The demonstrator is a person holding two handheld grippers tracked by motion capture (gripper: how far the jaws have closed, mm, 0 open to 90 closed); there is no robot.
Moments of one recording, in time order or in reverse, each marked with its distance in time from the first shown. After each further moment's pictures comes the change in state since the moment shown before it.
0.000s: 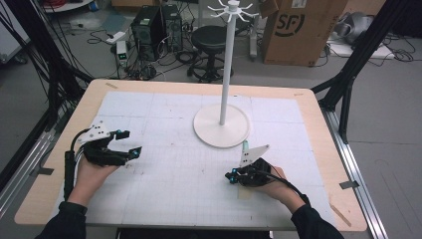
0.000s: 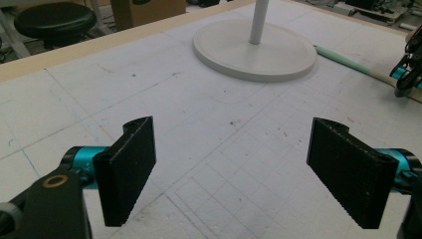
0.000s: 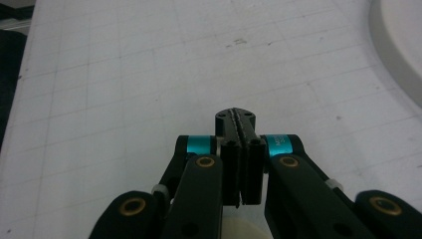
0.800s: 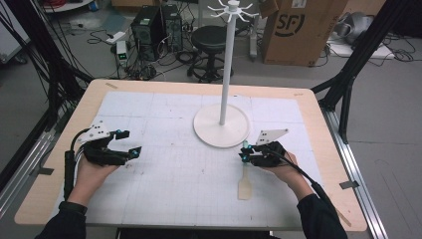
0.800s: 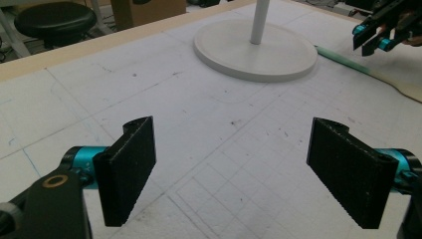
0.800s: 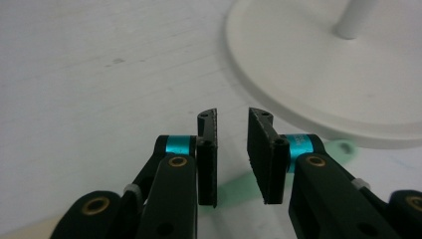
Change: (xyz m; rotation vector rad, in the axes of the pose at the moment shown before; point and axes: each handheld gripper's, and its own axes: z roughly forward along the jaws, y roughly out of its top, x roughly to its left) left arm 0.001 0.000 0.000 0.001 0.000 0.001; right arm -0.052 -0.006 -0.029 -0.082 -0.180 0.086
